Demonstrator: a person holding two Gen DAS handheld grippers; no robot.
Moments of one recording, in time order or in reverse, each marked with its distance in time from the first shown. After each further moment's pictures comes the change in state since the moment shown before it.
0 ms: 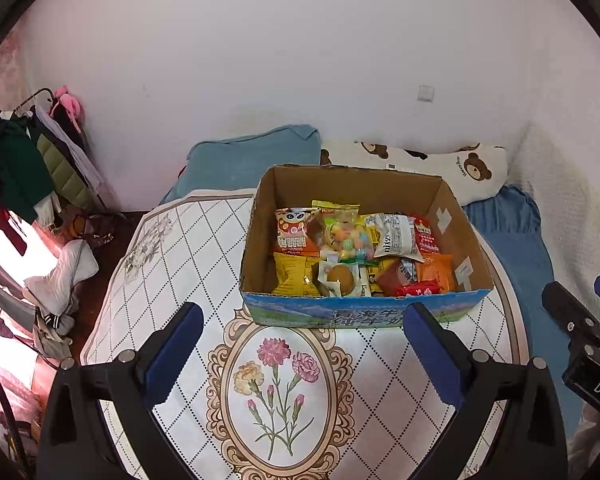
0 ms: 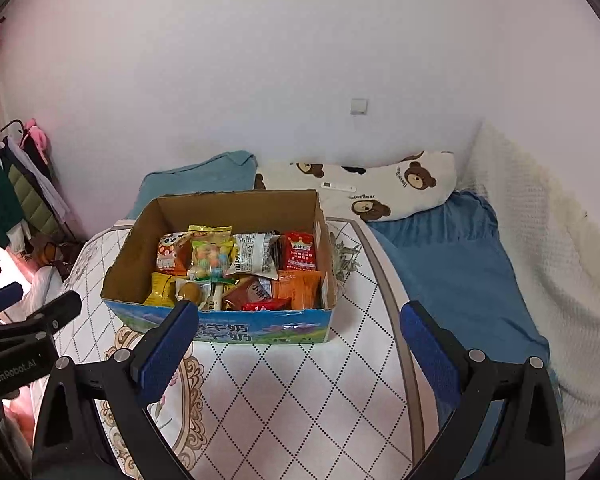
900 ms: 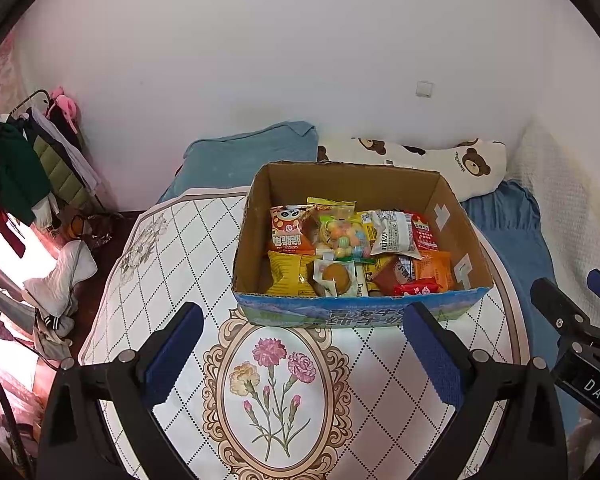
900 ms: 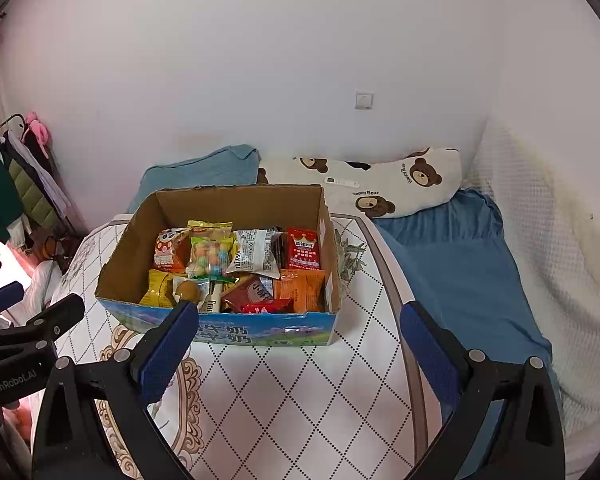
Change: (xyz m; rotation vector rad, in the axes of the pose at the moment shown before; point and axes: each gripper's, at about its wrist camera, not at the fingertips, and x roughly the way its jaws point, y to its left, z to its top) left arm 0.008 -0.004 0.001 0.017 0.012 -0.014; right arm 0.014 0.002 -0.001 -0.006 0.011 0.010
